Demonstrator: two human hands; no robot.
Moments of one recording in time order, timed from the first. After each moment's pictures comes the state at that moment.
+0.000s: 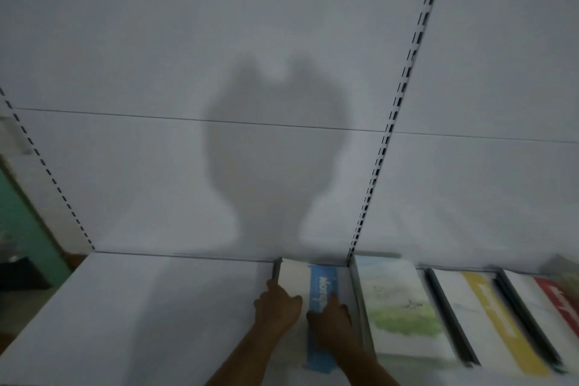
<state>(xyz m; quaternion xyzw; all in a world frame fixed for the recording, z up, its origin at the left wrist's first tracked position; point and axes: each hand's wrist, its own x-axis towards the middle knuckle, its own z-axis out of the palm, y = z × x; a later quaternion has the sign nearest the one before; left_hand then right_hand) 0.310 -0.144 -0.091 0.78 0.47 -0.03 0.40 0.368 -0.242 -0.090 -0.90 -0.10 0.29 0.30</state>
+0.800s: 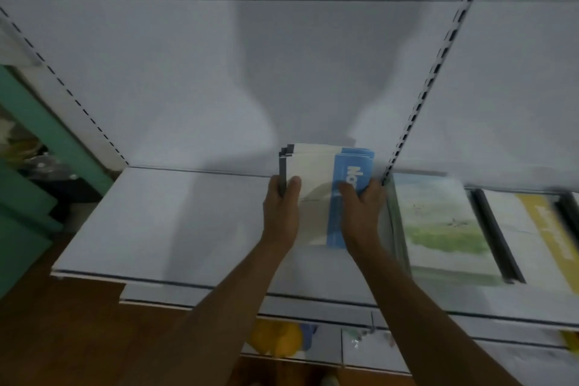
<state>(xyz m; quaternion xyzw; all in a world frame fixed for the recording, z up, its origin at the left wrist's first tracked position) 0.272 -0.140 -0.062 0.59 0.38 0.34 0.63 0.363 -0.216 -0.075 -0.73 -0.11 0.13 0.66</state>
